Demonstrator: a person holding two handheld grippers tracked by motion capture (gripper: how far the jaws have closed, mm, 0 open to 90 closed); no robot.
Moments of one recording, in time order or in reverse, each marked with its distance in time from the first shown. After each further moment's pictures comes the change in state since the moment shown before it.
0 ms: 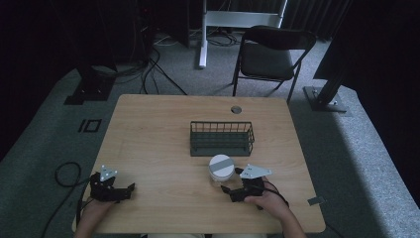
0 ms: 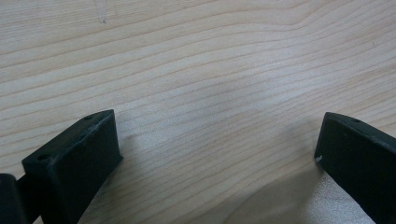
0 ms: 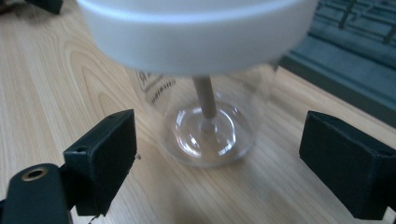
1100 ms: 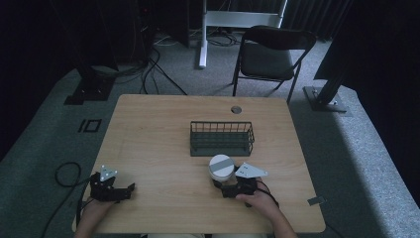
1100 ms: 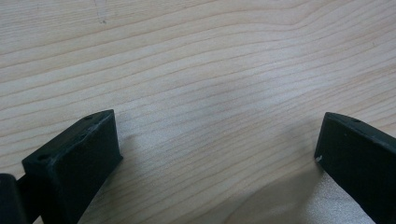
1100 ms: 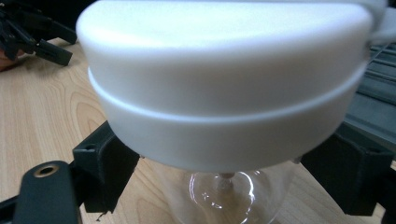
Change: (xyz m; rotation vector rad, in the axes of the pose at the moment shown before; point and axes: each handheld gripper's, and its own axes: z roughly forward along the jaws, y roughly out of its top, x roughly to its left) left arm 0.000 0.000 0.000 0.000 0.000 0.000; right arm 0.010 0.005 0.019 -0.155 -0.007 0.045
